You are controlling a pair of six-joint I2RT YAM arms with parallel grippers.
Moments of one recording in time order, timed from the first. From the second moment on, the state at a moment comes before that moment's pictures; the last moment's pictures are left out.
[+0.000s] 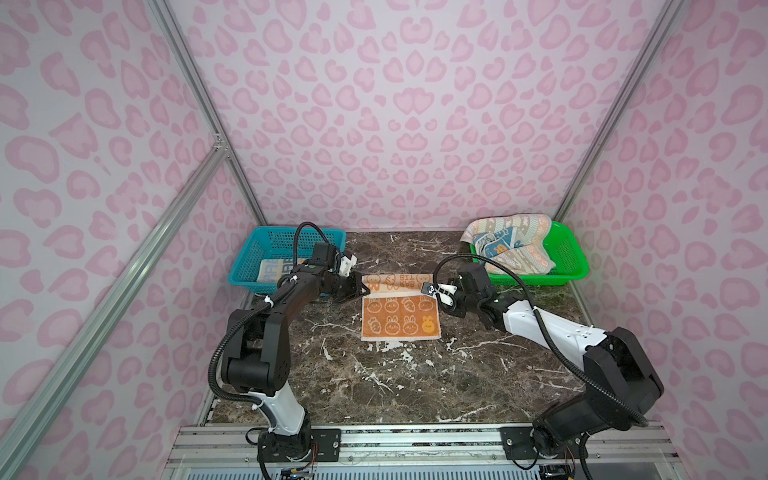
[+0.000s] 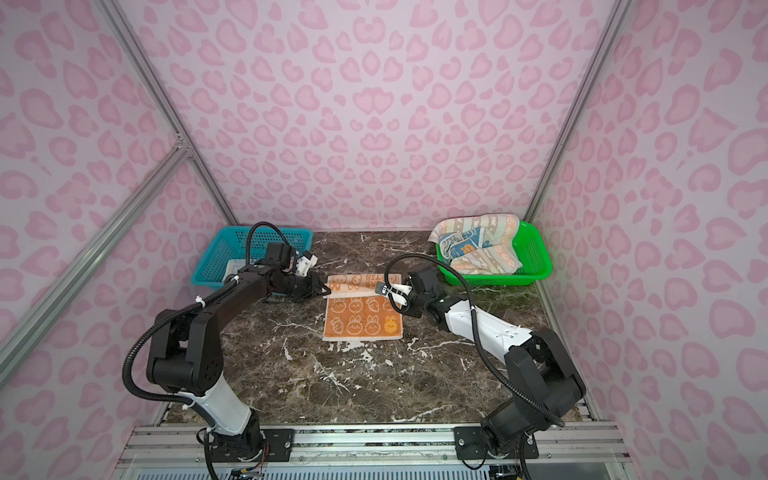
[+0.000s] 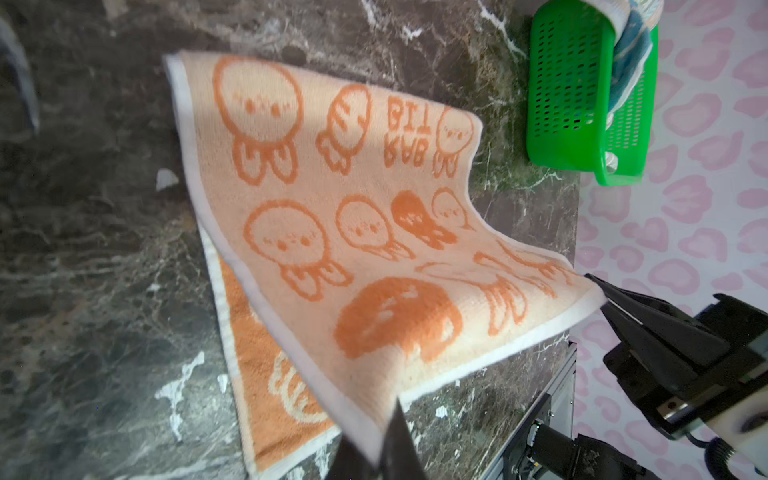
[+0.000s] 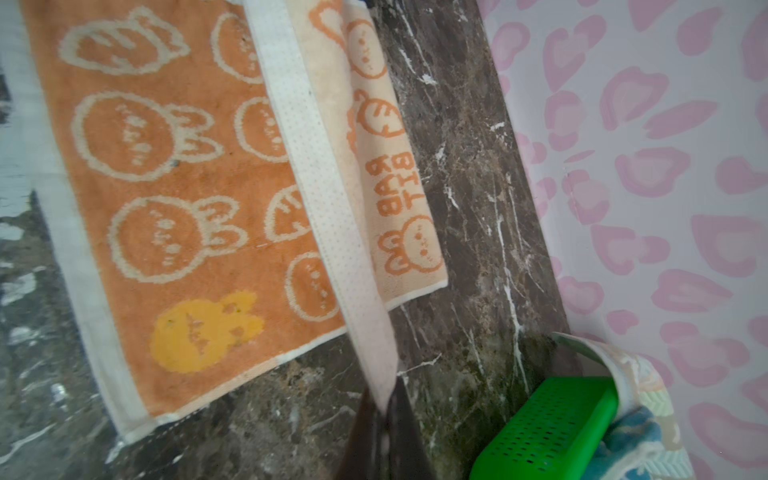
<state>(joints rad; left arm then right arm) -0.16 1.70 1.16 -0.57 0.63 -0.35 0.57 1.52 0.93 -0.17 -0.03 -0.81</state>
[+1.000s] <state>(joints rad) -0.22 1.67 0.93 -0.56 0.55 -0.39 0.72 1.56 0.76 -0.19 0.08 -0.63</state>
